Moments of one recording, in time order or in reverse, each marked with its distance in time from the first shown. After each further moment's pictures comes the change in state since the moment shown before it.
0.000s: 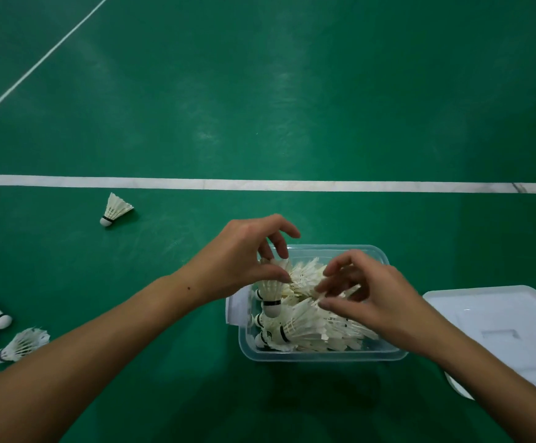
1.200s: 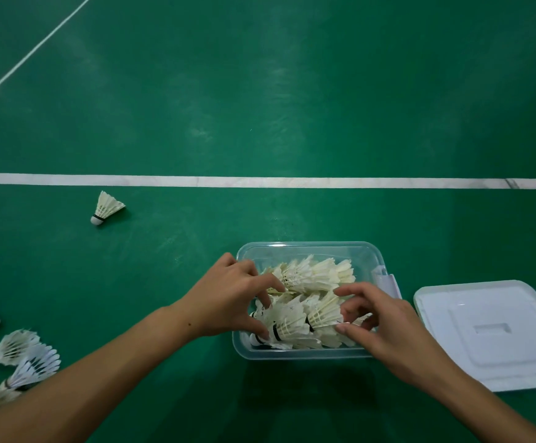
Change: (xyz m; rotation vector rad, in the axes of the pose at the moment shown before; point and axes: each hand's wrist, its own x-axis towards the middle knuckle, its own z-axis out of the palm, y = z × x) left_hand -0.033 -0.053 0.049 0.562 -0.319 0.052; right_hand -0.036 0.052 0.016 -0.065 0.105 0.032
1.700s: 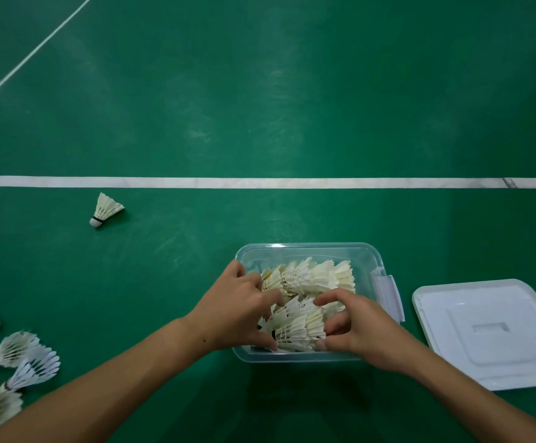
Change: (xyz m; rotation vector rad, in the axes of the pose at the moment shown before) left_hand 0.005 0.016 0.016 0.139 -0.001 0.006; right_hand 0.021 -0.003 0.014 0.071 -0.329 0.240
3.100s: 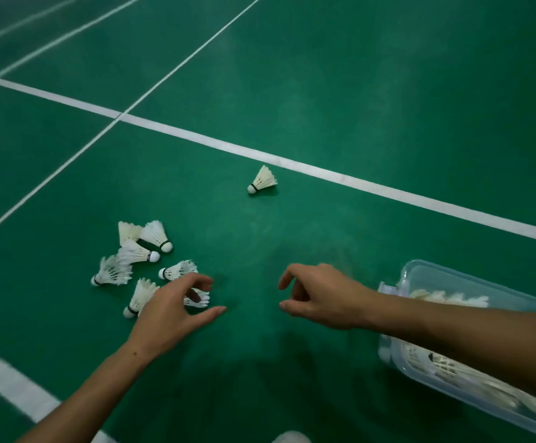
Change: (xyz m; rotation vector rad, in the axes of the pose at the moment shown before) left_hand -0.317 -0.114 0.052 -0.627 0.499 -0.922; right_hand 0.122 -0.212 0.182 -0.662 -0.304 -0.511
